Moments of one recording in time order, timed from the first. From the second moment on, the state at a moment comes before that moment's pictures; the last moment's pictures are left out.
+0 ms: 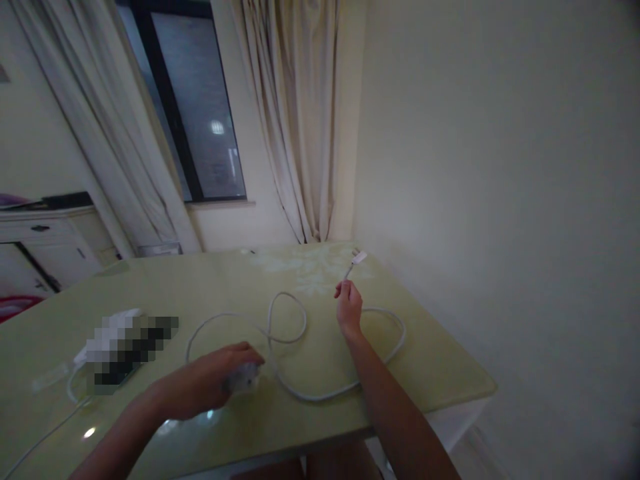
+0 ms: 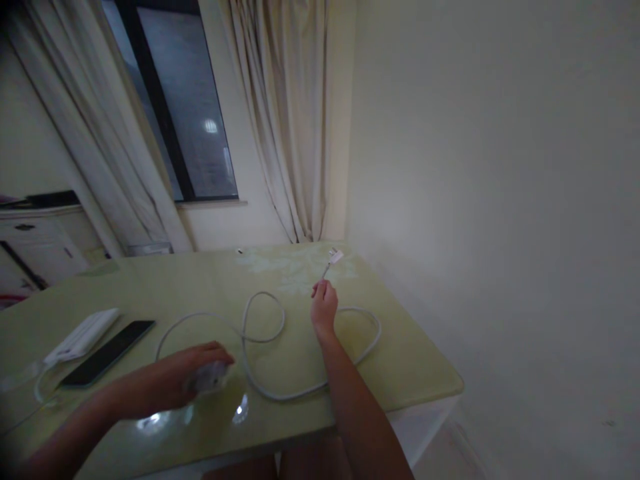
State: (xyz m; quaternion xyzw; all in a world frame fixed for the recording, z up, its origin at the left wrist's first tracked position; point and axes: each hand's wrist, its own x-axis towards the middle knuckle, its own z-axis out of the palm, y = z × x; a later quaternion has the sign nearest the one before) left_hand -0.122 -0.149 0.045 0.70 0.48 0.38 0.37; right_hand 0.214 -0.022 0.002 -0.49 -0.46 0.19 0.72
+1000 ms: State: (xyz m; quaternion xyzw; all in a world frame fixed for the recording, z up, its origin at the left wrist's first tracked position) left_hand 0.031 -0.077 0.054 0.59 0.41 0.61 0.34; right_hand 0.192 -0.056 0.029 -0.23 -0.54 0.63 0.51
